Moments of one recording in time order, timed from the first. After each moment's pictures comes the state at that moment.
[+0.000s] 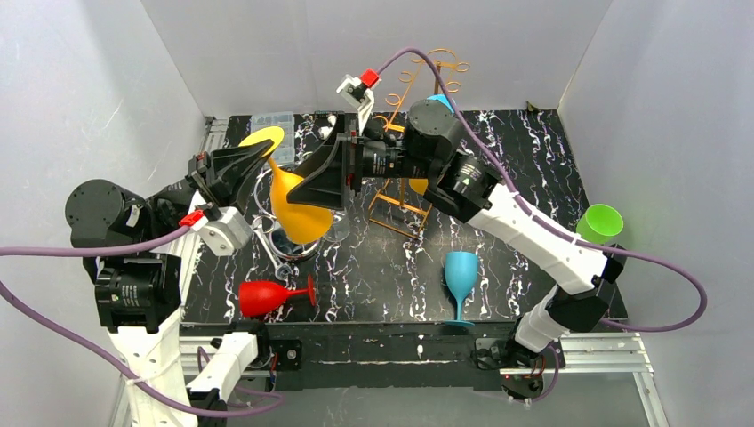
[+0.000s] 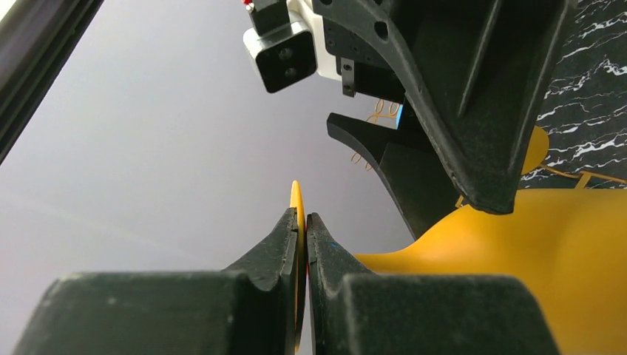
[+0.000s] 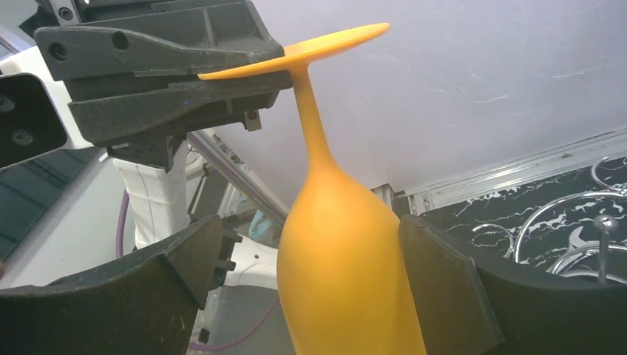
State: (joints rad) left arm -0.01 0.85 1.63 -0.49 1.03 0.84; right arm 1.05 1.57 1.87 -0.16 -0.60 0.60
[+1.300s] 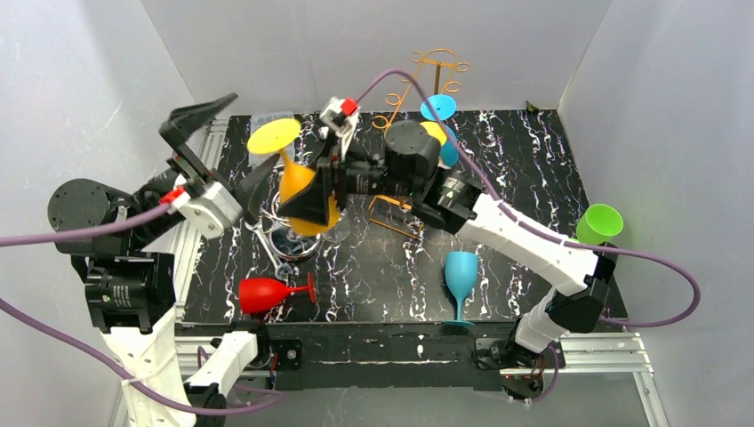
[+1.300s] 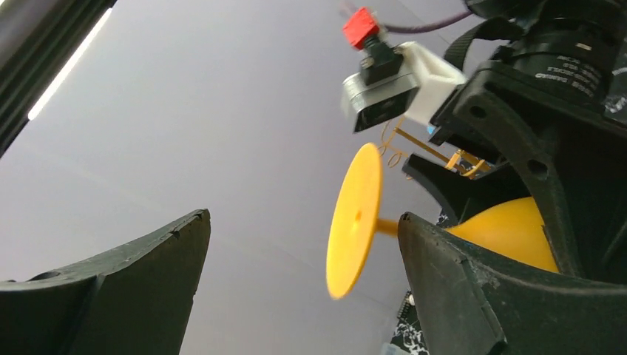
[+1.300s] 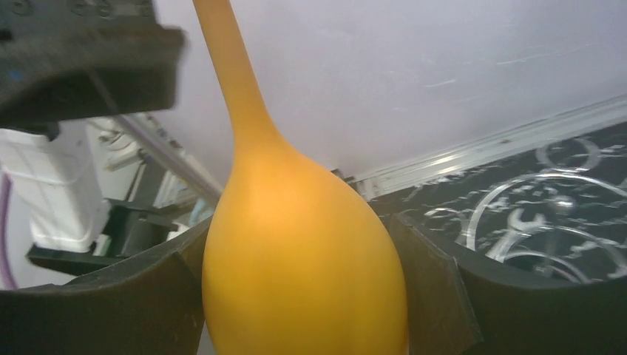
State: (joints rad) left arm -0.01 0.87 1.70 -0.48 0.94 0.75; right arm 1.12 1.58 1.76 -0.09 -0.47 0.46
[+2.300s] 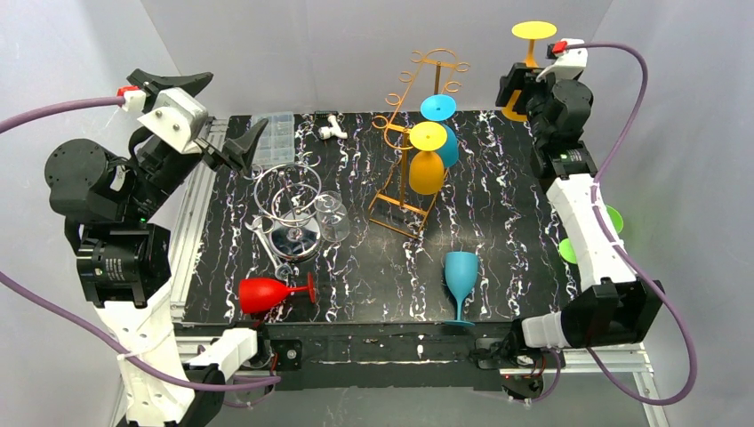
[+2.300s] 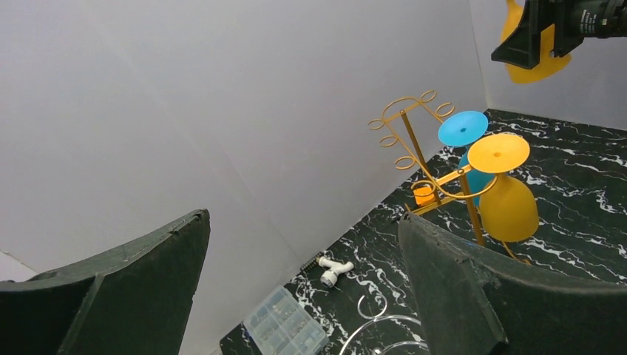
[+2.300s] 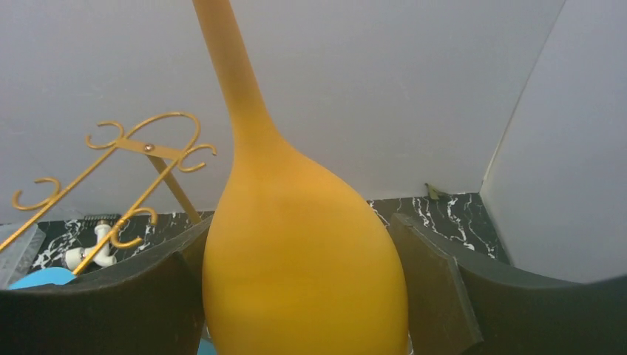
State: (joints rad) left arm -0.01 1.03 1.91 -0.61 0.61 0.31; right arm 0.15 1.36 1.43 0.00 0.12 0.08
